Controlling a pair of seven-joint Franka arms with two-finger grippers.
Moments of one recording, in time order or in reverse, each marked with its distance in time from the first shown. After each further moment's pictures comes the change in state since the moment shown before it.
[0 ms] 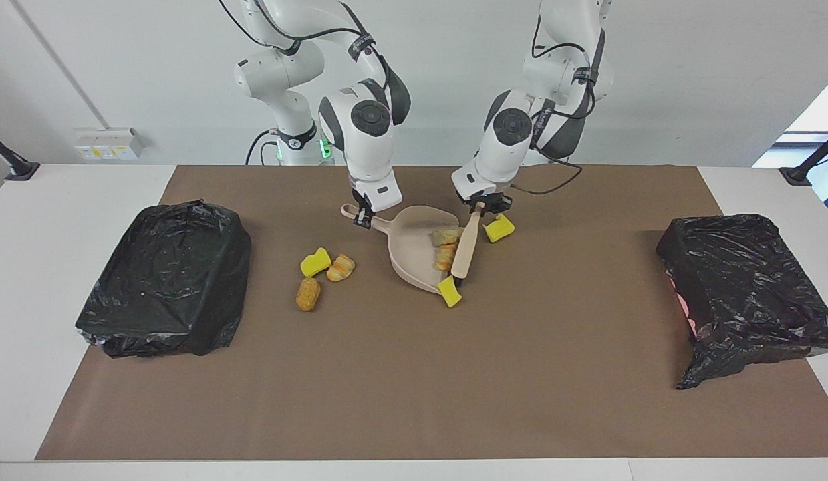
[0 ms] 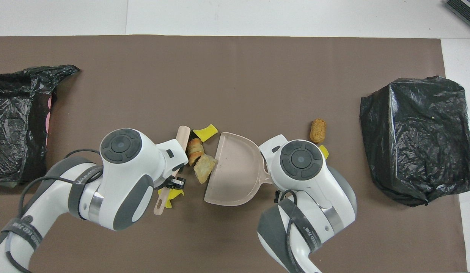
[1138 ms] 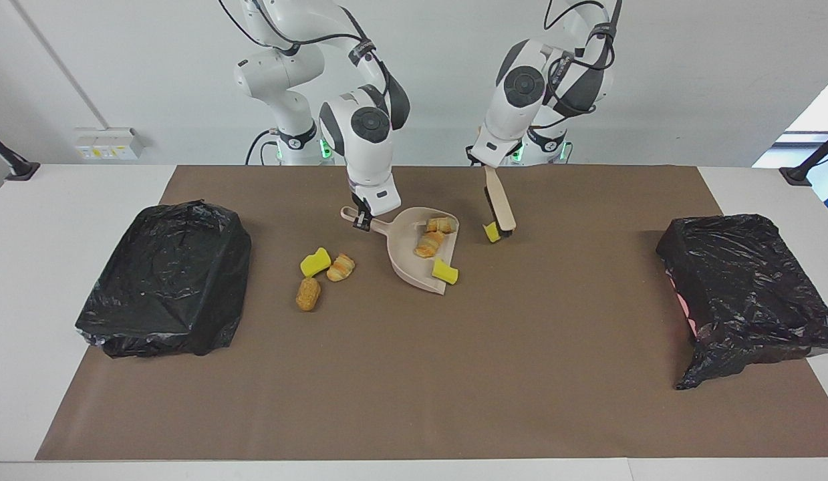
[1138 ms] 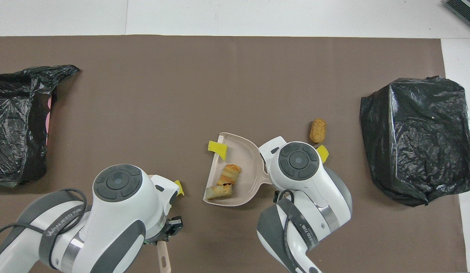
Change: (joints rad) left arm 0.078 -0.241 0.028 -0.115 0.036 -0.340 -0.662; right arm 0.000 0.024 -0.001 -0.026 0.001 0.043 0.000
